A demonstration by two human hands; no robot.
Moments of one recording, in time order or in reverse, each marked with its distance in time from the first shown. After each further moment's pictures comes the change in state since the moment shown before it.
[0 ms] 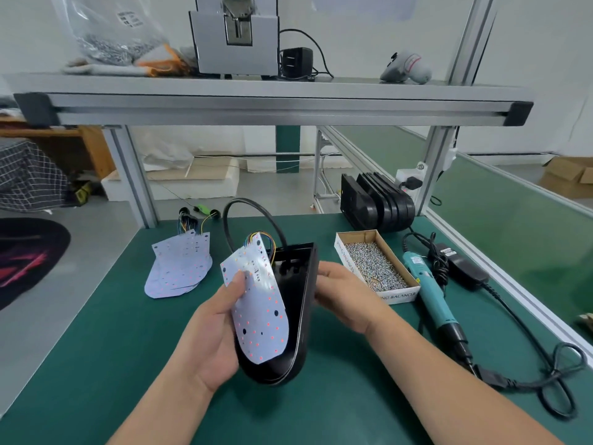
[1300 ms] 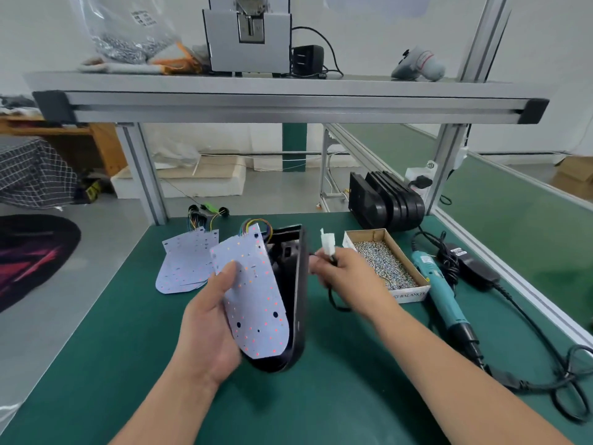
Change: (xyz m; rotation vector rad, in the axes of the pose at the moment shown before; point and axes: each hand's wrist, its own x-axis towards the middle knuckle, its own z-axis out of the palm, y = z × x) left_hand -0.012 0.007 0.004 -0.023 -0.016 0.238; right_hand 0.007 -0.012 -0.001 -0.550 0.414 0.034
